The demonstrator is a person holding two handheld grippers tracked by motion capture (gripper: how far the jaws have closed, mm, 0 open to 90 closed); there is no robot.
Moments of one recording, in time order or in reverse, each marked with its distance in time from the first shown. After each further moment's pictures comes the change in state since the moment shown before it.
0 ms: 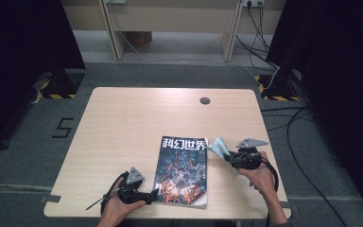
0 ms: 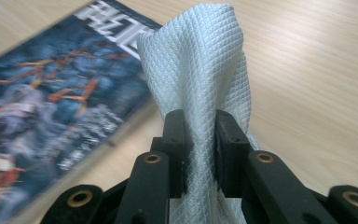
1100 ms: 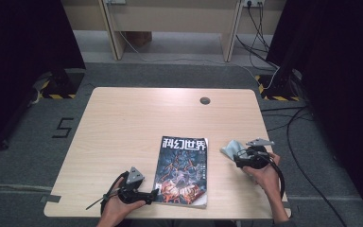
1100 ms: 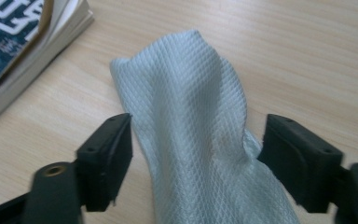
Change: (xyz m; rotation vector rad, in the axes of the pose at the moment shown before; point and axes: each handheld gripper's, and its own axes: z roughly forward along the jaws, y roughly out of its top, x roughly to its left) left arm 0.000 0.000 0.000 0.001 0.001 0.001; right arm -0.030 -0.019 0.009 0.067 -0.240 0.137
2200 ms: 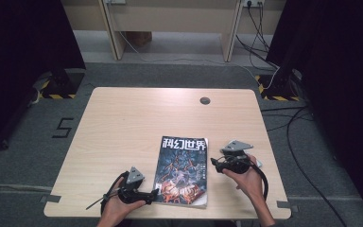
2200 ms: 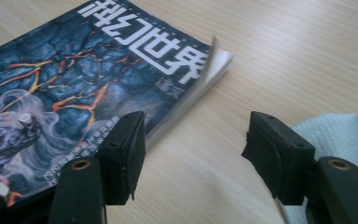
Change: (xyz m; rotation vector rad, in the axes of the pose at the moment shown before) left arm 0.000 0.000 0.000 0.002 0.000 -0.003; right arm 0.073 0.018 -0.007 -0.079 0.195 -0.188
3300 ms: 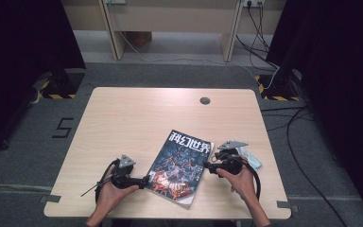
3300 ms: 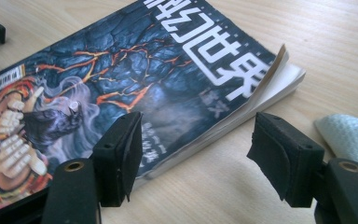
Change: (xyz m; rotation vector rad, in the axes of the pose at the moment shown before) left arm 0.054 0.017 0.006 0.007 0.104 -0.087; right arm 0.007 0.003 0.014 0.041 0.121 0.133
